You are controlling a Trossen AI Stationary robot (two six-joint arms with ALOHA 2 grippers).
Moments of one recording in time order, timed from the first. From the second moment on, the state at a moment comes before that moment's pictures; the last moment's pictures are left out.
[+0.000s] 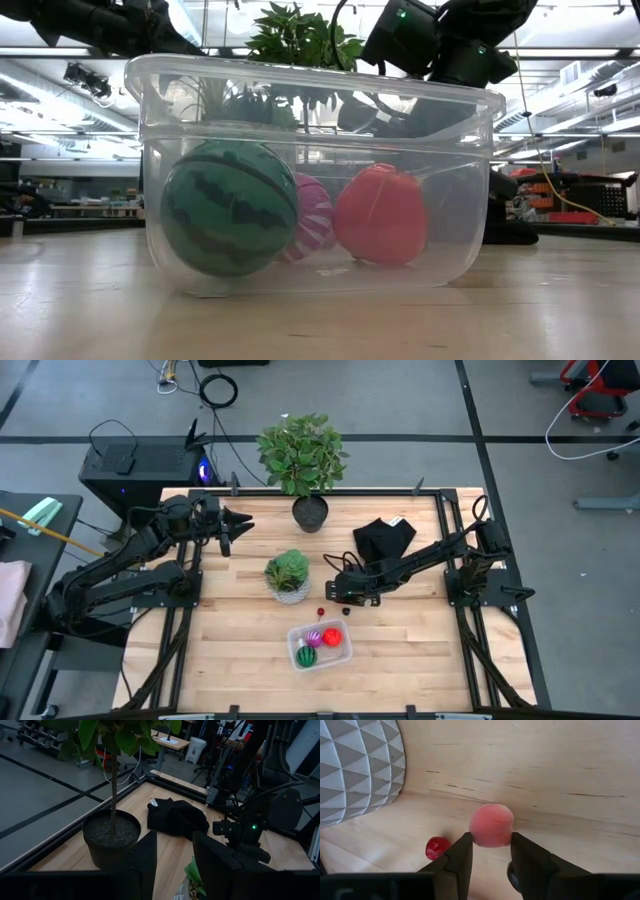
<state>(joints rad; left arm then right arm) 0.62 0.59 0.53 -0.13 0.29 -0.19 0.12 1.79 0.99 -0.26 0.02 1.70</state>
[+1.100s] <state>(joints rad) 0.62 0.59 0.53 -0.13 0.29 -0.19 0.29 1.79 1.51 -0.69 -0.02 1.38</state>
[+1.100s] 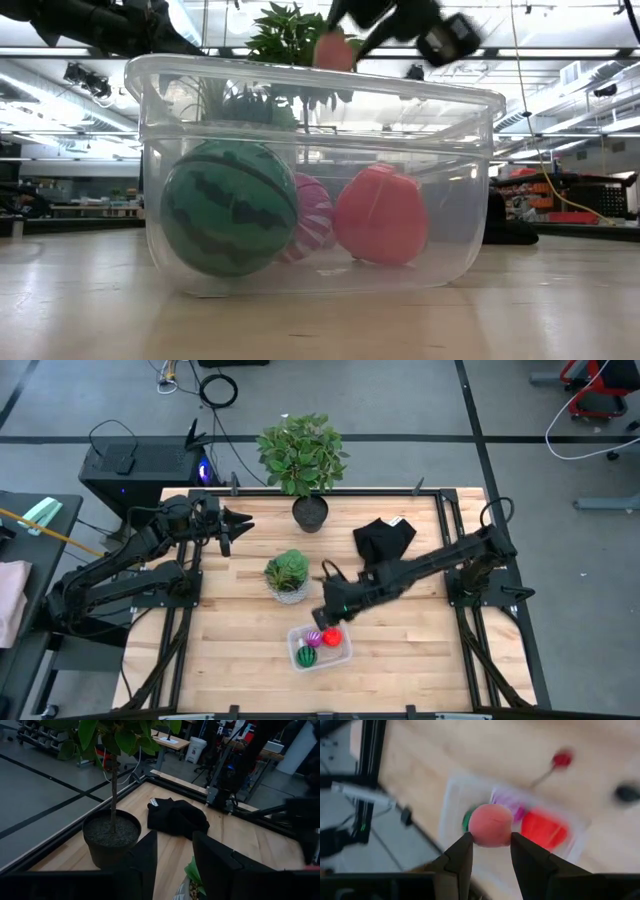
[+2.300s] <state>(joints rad) 0.62 0.59 0.53 -0.15 0.29 -0.19 0.45 1.90 1.48 -0.65 -0.09 1.30</state>
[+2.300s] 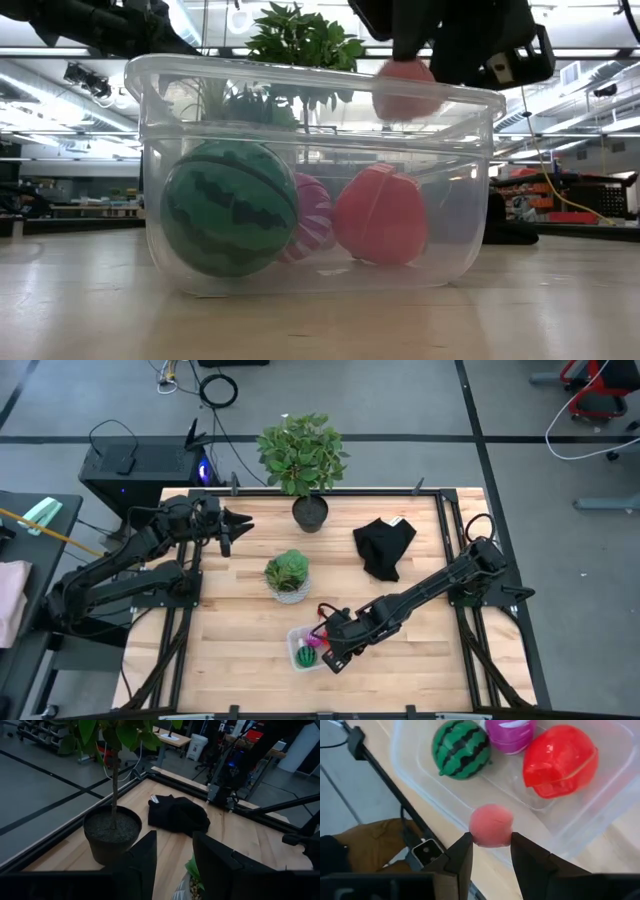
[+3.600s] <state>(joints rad) 0.62 0.59 0.53 -0.15 0.29 -0.19 0.19 1.82 1.46 -0.96 0.00 1.36</state>
